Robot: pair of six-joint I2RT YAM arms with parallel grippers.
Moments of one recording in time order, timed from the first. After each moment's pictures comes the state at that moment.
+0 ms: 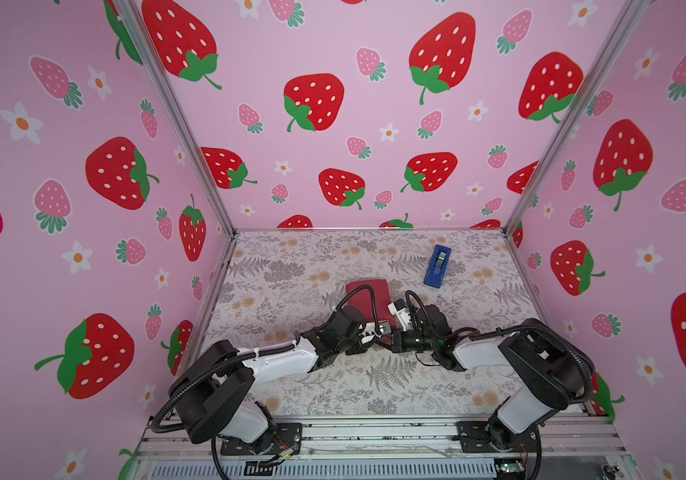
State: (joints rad) left arm -0.81 1.46 0.66 0.08 -0.08 0.68; right arm 0.77 1.65 0.48 0.66 -0.64 0.76
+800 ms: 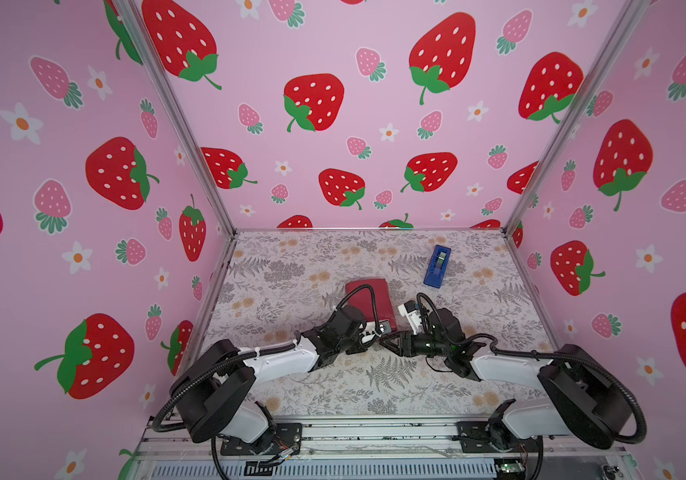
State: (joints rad) left arm -0.81 1.47 0.67 0.08 -0.09 0.69; right arm 0.75 1.36 0.41 0.47 -0.57 0.72
